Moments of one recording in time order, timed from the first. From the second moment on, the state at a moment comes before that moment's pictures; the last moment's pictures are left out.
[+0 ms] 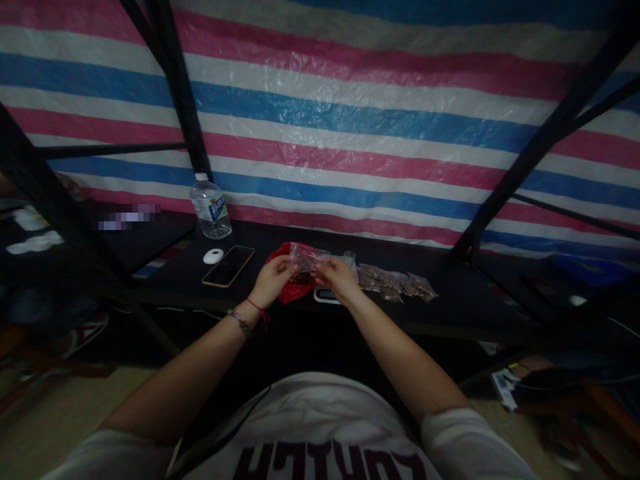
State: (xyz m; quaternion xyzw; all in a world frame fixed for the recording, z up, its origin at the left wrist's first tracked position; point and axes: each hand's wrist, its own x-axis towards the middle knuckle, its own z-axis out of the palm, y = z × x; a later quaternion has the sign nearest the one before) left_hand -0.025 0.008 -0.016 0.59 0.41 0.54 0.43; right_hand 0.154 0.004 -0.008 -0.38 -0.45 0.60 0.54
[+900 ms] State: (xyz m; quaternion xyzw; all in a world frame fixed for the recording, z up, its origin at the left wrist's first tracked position) left_hand -0.016 -0.019 -0.001 0.73 0.42 0.40 0.36; right_hand 0.213 -0.033 0.027 -0.45 -0.71 0.41 0.35
